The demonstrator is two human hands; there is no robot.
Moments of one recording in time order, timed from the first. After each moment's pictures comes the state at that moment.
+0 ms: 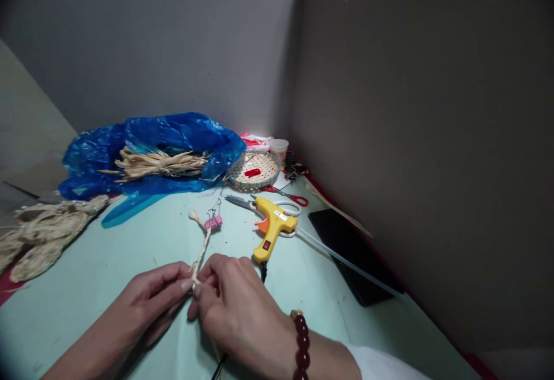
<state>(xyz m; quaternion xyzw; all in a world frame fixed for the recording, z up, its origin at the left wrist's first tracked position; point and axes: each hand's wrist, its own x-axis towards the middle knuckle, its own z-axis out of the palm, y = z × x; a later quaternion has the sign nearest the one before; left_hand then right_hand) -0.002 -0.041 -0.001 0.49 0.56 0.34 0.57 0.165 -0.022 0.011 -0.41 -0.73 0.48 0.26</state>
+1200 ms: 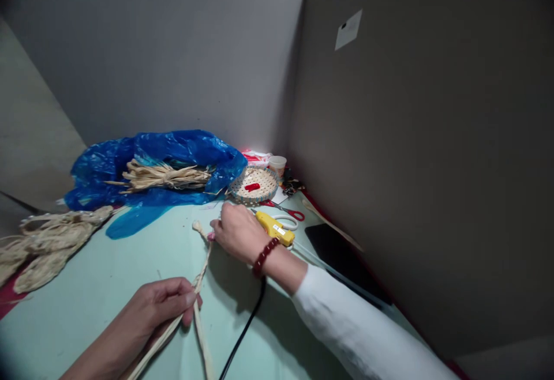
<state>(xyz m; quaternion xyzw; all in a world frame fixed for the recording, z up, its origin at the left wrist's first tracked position) -0.002 -0.040 0.000 0.44 0.59 0.35 0.58 0.148 0.066 0.046 -0.49 -0.84 0.18 0.15</state>
